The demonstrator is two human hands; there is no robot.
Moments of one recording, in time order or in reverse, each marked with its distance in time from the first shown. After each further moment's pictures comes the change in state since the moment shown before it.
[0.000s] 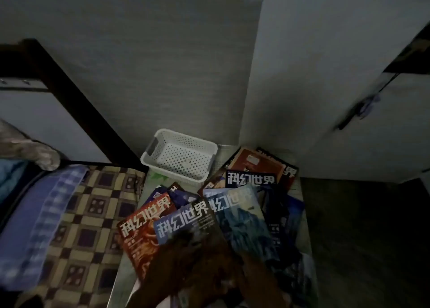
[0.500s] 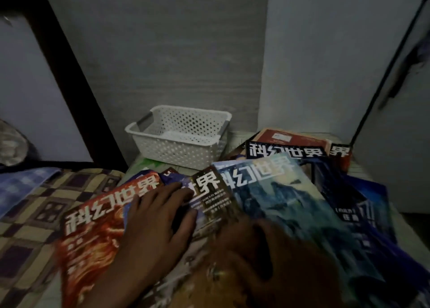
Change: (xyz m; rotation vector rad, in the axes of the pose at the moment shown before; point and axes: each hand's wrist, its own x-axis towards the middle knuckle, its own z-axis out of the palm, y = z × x) left_hand 0.112 -0.048 0.117 -0.168 0.807 0.143; right_hand 0.102 0.026 0.125 -0.079 0.751 -0.136
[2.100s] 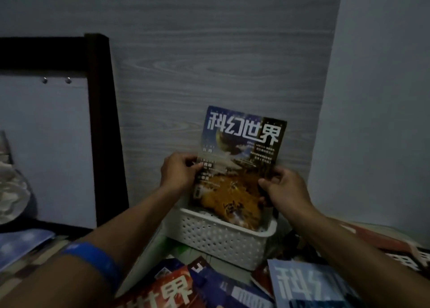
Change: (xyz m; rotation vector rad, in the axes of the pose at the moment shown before) left_hand 0.288 -0.114 -0.010 -0.671 0.341 -0.201; right_hand 0.302 -0.038 0.038 0.891 0.088 0.155
